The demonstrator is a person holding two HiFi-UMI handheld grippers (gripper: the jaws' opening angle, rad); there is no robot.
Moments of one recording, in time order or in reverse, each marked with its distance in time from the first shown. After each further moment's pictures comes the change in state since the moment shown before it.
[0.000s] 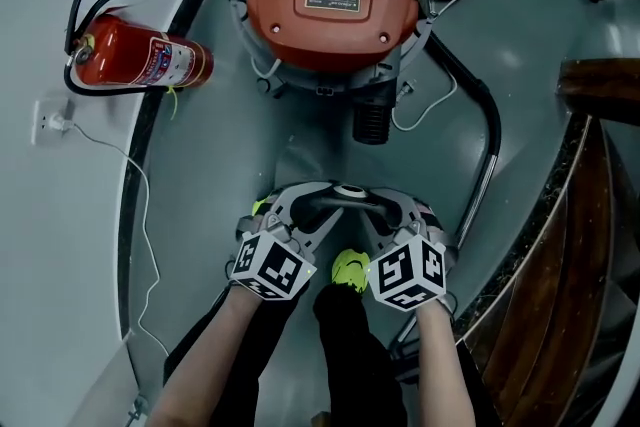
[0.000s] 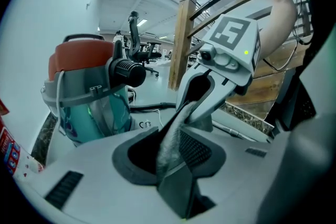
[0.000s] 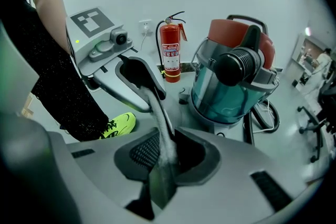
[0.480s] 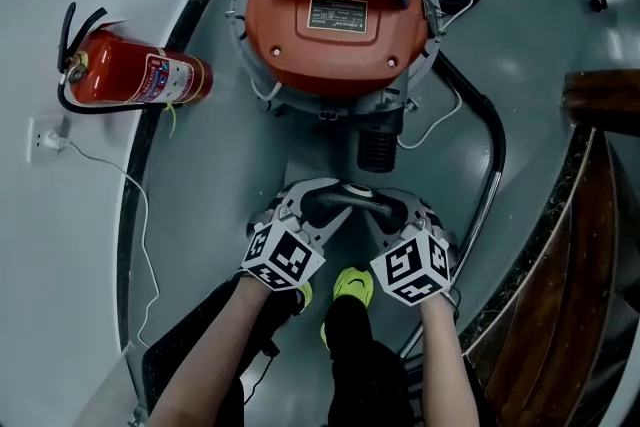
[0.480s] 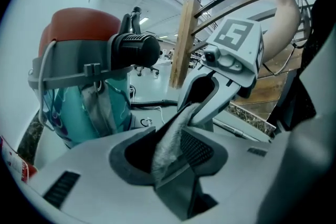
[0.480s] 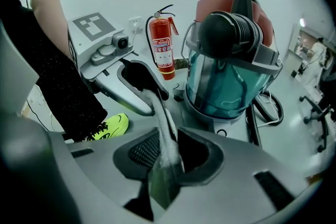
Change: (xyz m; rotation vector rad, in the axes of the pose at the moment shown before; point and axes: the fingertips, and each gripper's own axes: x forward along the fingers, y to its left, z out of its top) left arm 0.044 0.029 -0.020 -0.036 -0.004 -0.039; right arm 0.039 -0.028 -0.014 0.070 -0.007 0.010
